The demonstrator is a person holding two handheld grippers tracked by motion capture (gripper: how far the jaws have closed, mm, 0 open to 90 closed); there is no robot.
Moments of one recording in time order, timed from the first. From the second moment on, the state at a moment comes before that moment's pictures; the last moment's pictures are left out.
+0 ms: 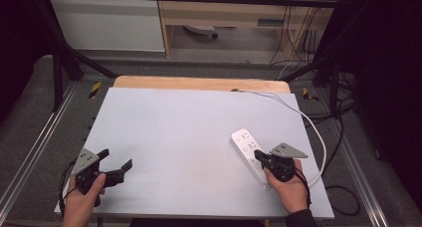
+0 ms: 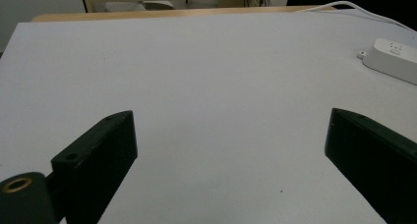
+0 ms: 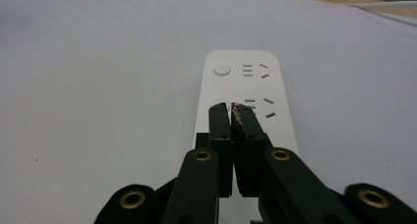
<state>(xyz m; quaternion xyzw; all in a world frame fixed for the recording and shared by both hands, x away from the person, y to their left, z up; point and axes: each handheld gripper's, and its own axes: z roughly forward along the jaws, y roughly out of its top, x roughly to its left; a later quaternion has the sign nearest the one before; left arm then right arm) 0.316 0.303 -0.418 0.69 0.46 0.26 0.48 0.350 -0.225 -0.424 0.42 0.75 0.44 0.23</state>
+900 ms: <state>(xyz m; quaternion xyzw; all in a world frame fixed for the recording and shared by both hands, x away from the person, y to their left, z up) 0.316 0.301 -0.418 0.70 0.46 0.26 0.48 0.356 -0.215 -0.430 0.43 0.77 0.42 0.21</state>
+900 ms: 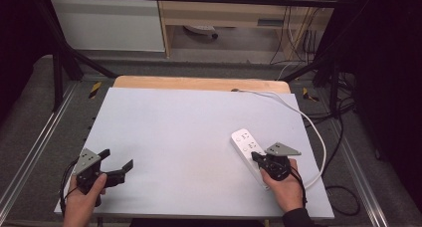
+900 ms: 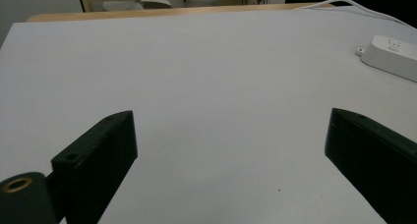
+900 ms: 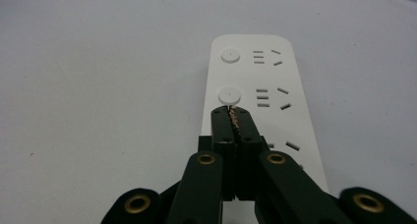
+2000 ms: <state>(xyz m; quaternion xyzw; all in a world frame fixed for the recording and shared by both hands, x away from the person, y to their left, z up) 0.317 0.300 -0.418 0.70 0.46 0.26 0.48 0.363 -0.212 -0.433 0.44 0.78 0.40 0.20</state>
